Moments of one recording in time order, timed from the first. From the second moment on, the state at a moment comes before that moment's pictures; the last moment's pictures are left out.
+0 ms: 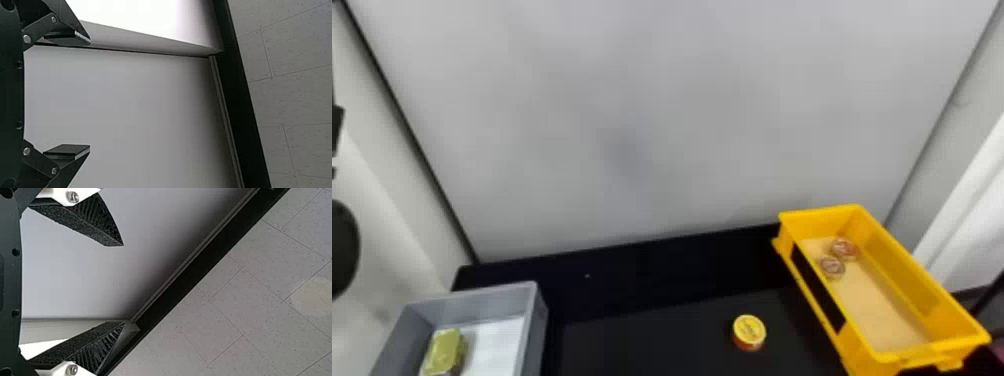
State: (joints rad) left arm -0.27 0.36 0.11 -2.22 -0.06 0.04 0.26; right arm -0.40 -0.34 0.02 -2.31 0.29 0.14 -0.29
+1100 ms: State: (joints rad) left arm -0.27 0.36 0.12 -2.22 -0.06 0.03 0.24; right arm -0.40 -0.34 0.02 -2.32 0.29 0.14 -0.29
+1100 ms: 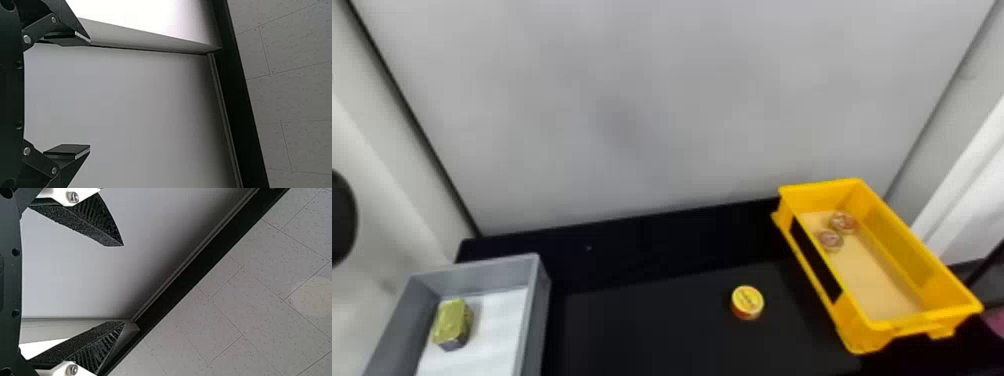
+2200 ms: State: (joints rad) left arm -0.27 0.35 0.12 -2.22 -0.06 0.03 0.24; right arm -0.39 -0.33 0.00 -2.29 0.25 0.21 -0.29
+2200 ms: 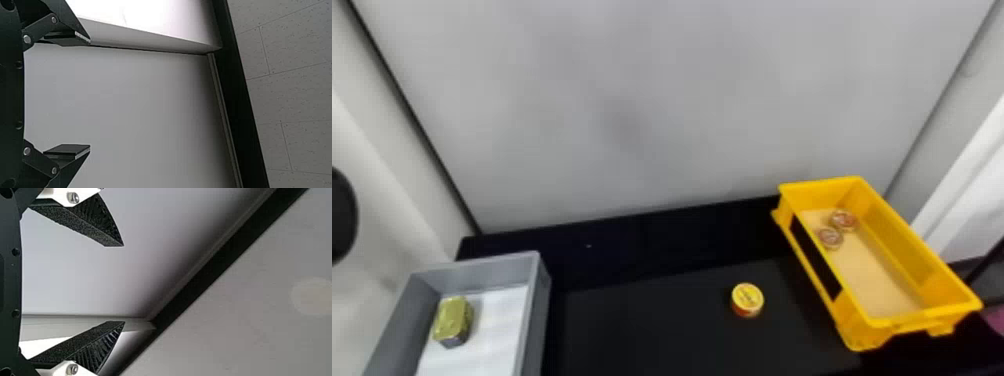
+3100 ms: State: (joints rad) left arm -0.28 0.34 0.10 -2.21 -0.06 0.02 0.24; right arm -0.42 -0.27 -0.13 -1.82 -0.28 0.99 0.01
